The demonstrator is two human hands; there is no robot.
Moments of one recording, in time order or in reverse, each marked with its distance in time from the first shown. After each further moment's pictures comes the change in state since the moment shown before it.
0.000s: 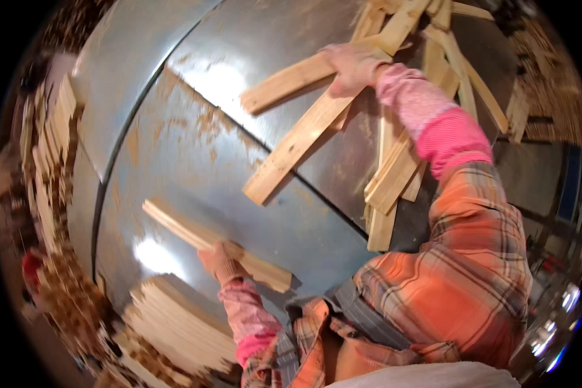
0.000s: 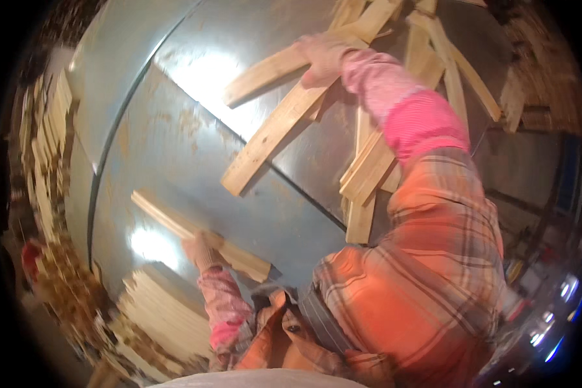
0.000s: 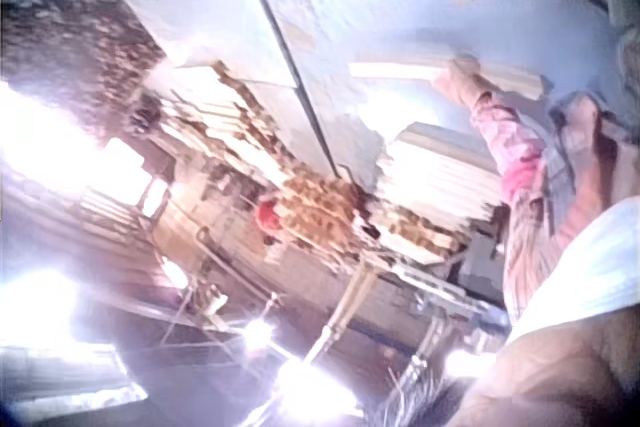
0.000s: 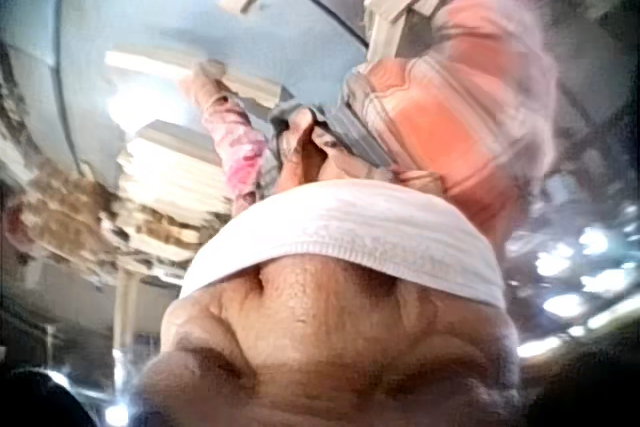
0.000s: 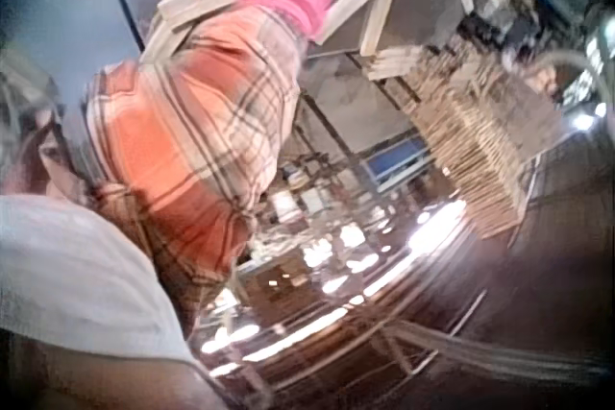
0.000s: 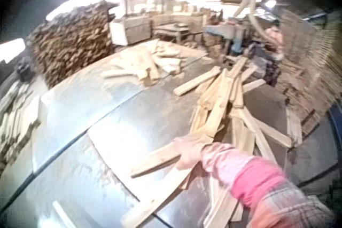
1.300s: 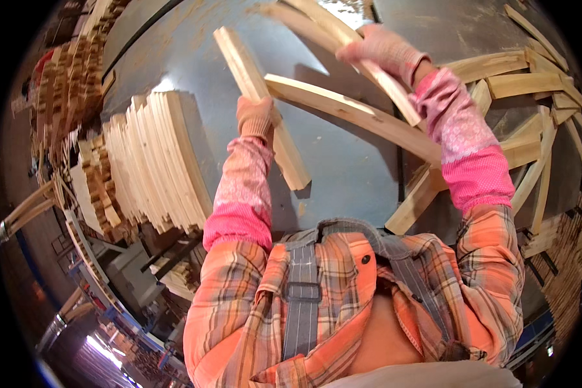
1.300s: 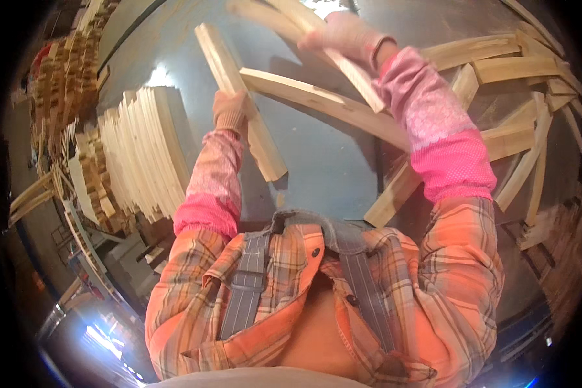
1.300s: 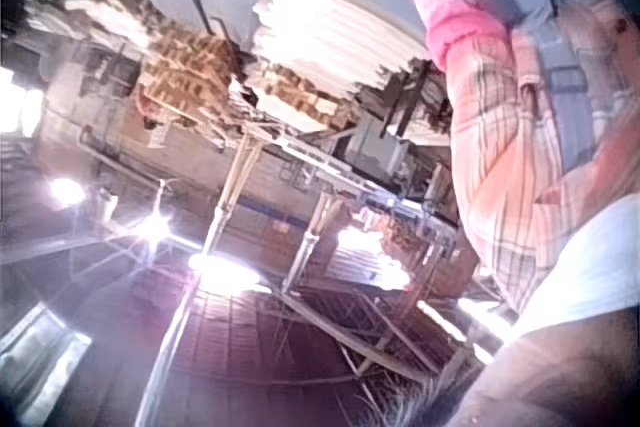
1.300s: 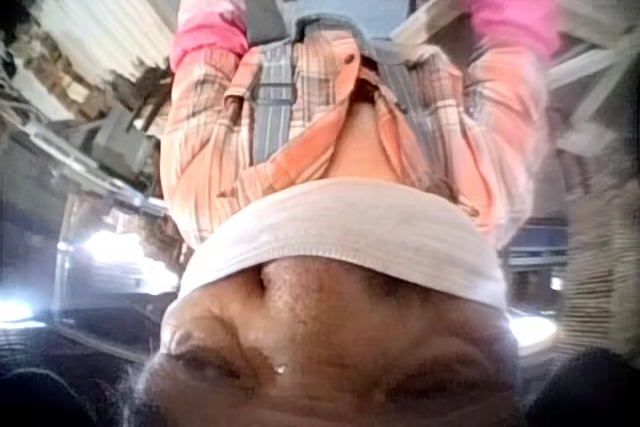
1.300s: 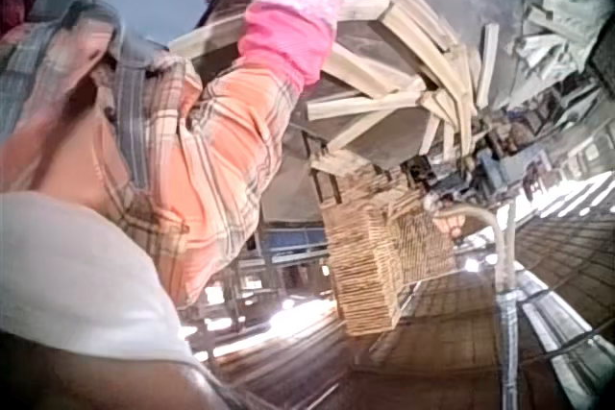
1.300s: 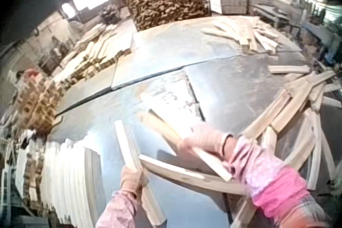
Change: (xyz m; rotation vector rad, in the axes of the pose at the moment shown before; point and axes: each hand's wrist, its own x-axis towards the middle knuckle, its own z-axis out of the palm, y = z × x) left_hand 0.028 -0.052 -0.031 0.233 0.127 -0.050; right_hand -0.009 -0.287 0.034 0.754 -0.366 -0.261
